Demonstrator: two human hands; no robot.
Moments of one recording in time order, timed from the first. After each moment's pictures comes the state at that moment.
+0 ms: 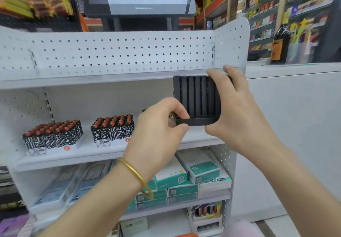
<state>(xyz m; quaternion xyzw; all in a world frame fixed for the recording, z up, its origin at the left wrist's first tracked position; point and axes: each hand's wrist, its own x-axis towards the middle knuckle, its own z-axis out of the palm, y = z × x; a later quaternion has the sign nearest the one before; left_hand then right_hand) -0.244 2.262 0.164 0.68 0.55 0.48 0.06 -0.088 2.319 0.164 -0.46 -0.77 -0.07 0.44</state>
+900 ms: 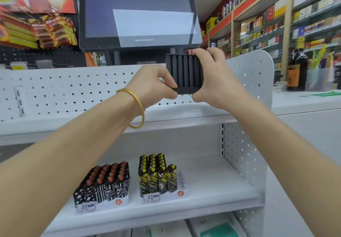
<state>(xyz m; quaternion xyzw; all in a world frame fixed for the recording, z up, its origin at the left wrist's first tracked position) -0.281 2.409 0.304 0.67 0.57 0.47 0.07 -0.131 2.482 0.294 -0.42 -0.78 -0.09 0.45</state>
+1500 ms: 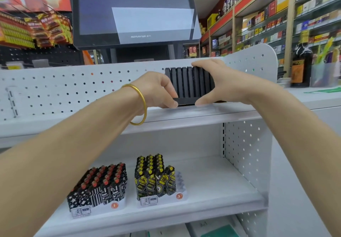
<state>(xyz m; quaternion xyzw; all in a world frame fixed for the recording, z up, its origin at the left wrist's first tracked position) -0.276 2.429 0.305 0.66 0.63 0.38 0.13 -0.098 2.494 0.301 -0.39 -0.86 0.06 0.32</state>
